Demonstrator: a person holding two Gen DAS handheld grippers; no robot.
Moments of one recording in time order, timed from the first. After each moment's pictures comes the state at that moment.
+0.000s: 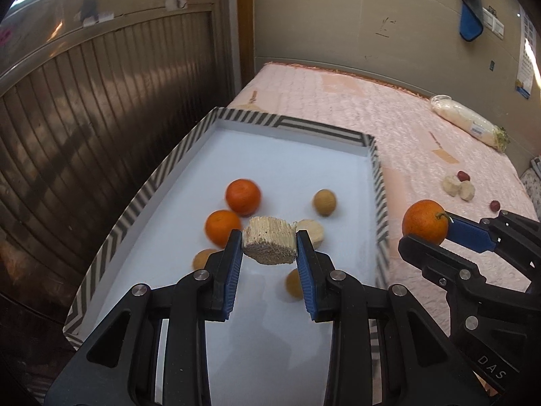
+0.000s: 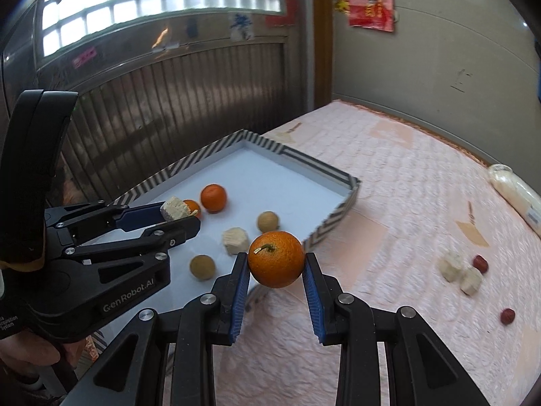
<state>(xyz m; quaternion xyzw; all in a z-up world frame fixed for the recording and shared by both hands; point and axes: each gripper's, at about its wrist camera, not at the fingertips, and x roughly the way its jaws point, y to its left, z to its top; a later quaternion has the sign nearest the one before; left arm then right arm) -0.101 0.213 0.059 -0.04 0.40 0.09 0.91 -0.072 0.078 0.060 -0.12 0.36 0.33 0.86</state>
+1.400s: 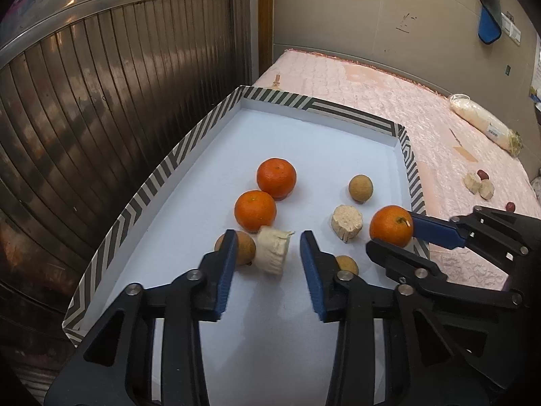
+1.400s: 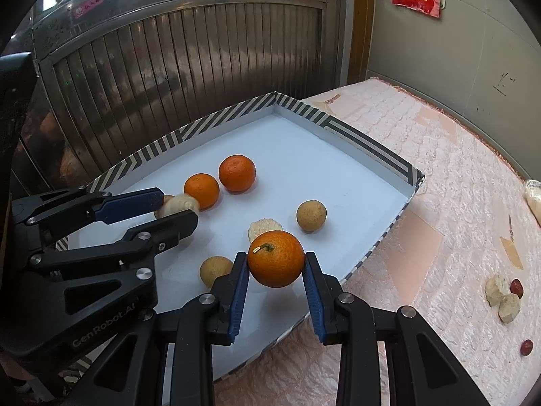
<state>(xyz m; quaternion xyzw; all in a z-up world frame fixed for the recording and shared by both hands) -0.102 0.237 0.045 -0.06 0.41 0.11 0.90 -0.054 0.128 0.024 -0.17 0.40 0.36 0.83</state>
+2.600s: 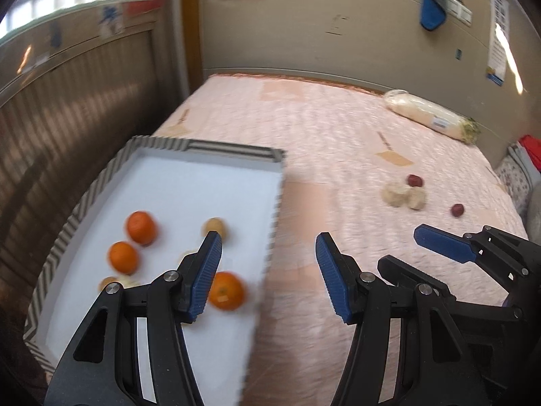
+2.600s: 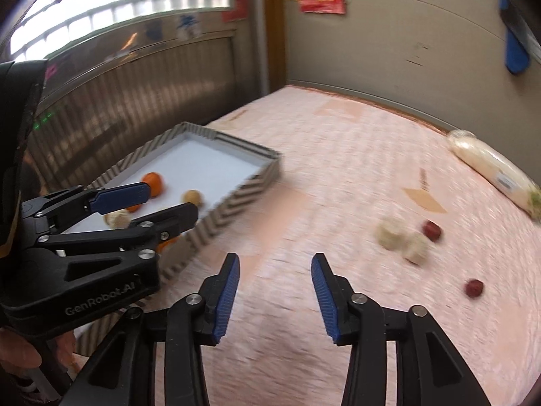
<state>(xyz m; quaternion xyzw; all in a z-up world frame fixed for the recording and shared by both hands) -0.063 0.122 0.072 -0.02 0.39 0.02 0.92 -0.051 -0.006 0.053 -0.09 0.38 0.27 0.88</state>
